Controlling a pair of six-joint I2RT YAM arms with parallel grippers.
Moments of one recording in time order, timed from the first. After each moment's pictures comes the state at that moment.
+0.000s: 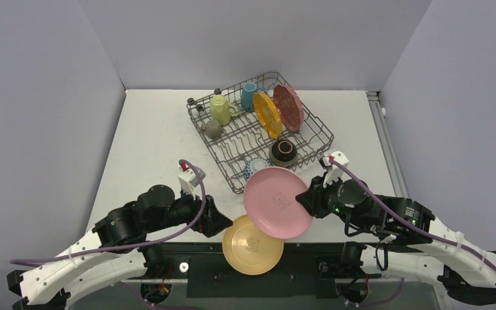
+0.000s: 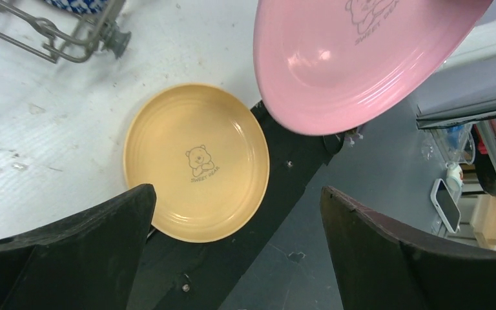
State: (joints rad) left arm -1.02 0.57 0.75 -0.63 0.08 -0.68; right arm 1.15 0.70 1.06 -0.92 0.33 0.55
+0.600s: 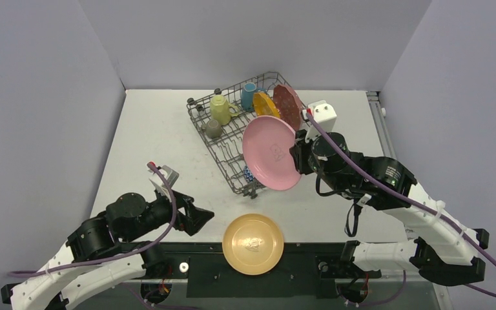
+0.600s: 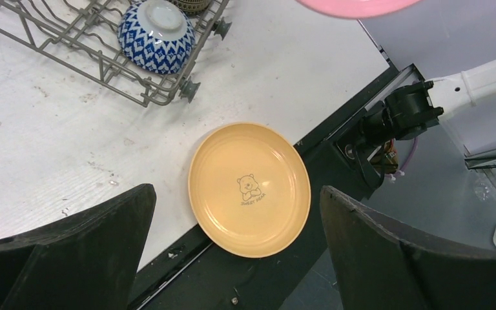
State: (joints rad) left arm -1.02 0.43 0.85 -0.76 -0.12 -0.54; right arm 1.07 1.10 1.57 -1.00 0.56 0.37
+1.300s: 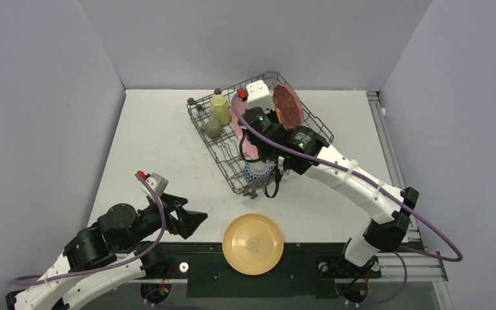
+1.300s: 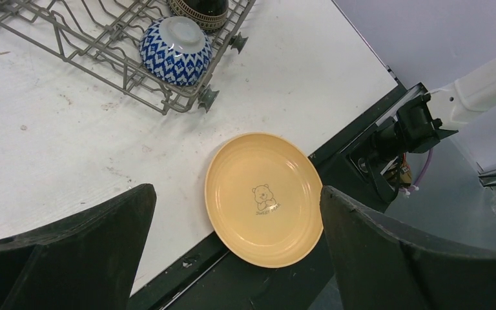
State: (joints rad) left arm -1.02 0.27 0.76 -0.75 -0.19 -0.51; right arm 1.03 1.57 1.84 -0.88 0.80 0.21
